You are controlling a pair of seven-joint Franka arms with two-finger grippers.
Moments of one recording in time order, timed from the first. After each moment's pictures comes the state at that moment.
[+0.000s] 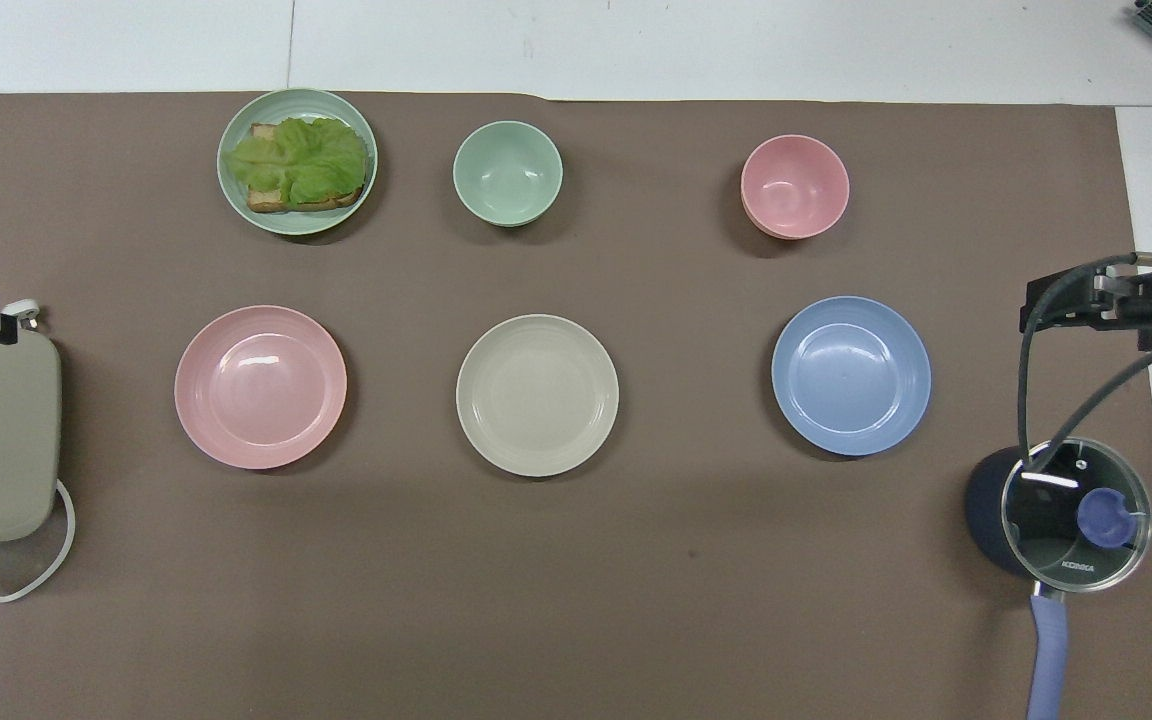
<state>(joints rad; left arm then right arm) 0.06 -0.03 -0.01 -1.58 -0.03 1.55 -0.04 -0.13 0.00 0.14 -1.55 -0.02 1.56 0.18</state>
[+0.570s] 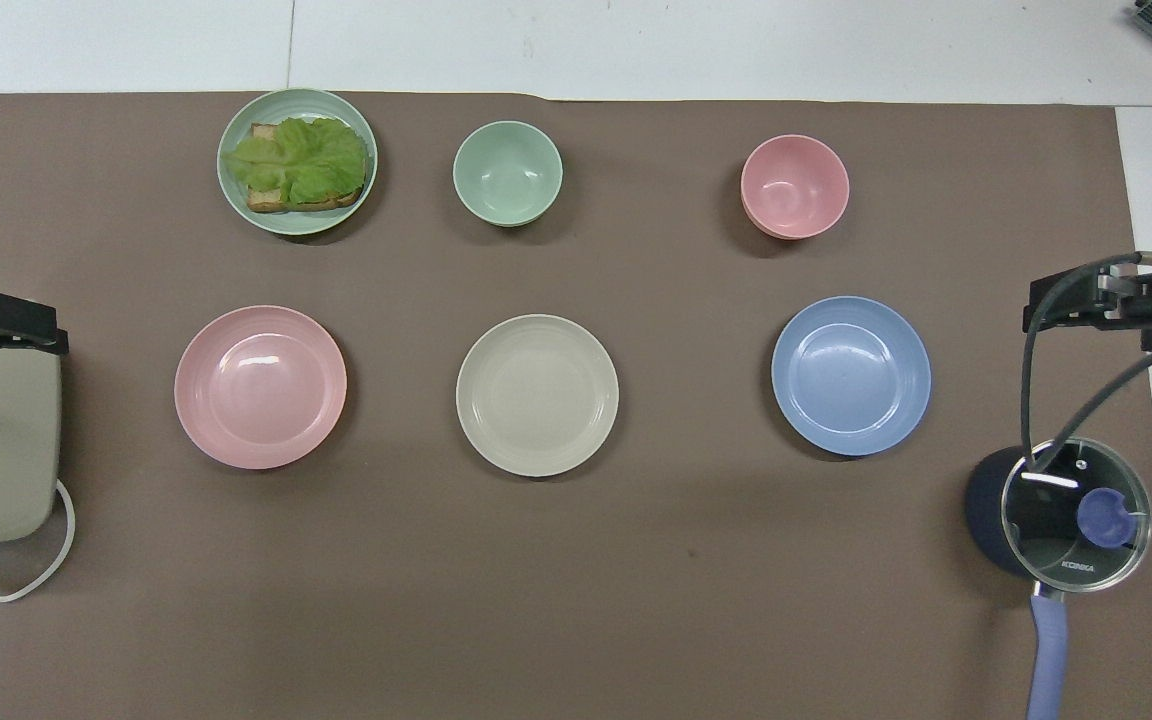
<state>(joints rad) 0.08 -0.02 -0.01 -1.78 -0.03 1.74 -0.04 -0.13 0.00 0.14 -1.55 -0.02 1.56 0.18</state>
